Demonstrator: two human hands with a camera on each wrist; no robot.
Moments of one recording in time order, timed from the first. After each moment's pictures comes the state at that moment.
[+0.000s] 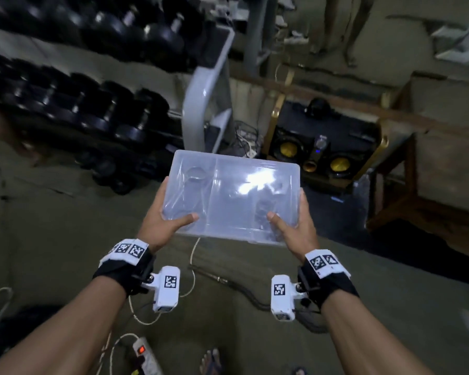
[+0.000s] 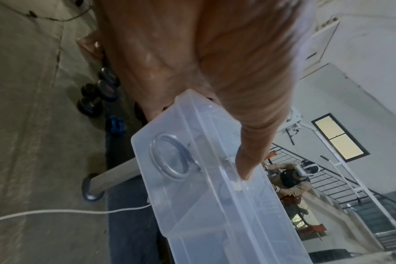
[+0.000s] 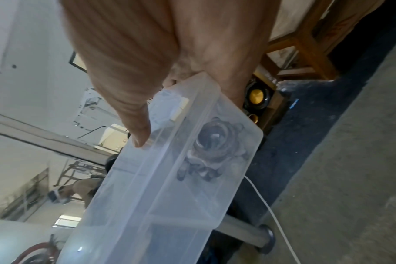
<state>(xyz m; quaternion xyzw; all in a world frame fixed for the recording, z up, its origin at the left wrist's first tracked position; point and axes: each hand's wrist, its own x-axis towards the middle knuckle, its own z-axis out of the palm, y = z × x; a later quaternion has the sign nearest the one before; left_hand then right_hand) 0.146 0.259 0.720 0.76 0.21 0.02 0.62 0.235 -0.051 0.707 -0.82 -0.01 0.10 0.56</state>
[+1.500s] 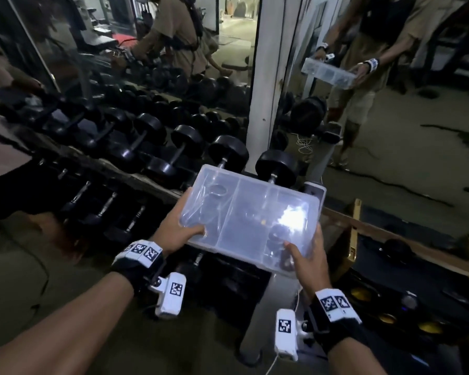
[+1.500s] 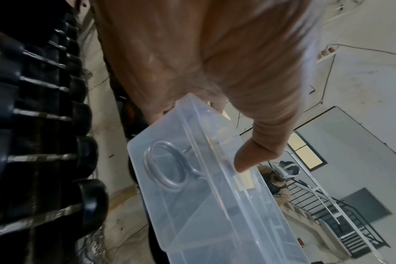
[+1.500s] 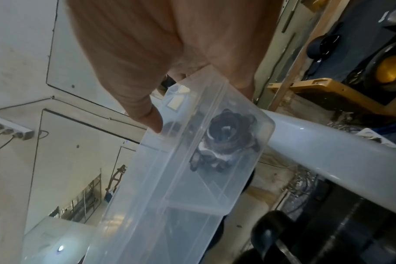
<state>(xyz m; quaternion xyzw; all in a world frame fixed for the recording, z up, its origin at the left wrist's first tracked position) 0.533 0.724 0.884 0.80 0.14 0.07 0.58 0.597 0.415 0.862 -0.77 -0.02 0.05 0.64</state>
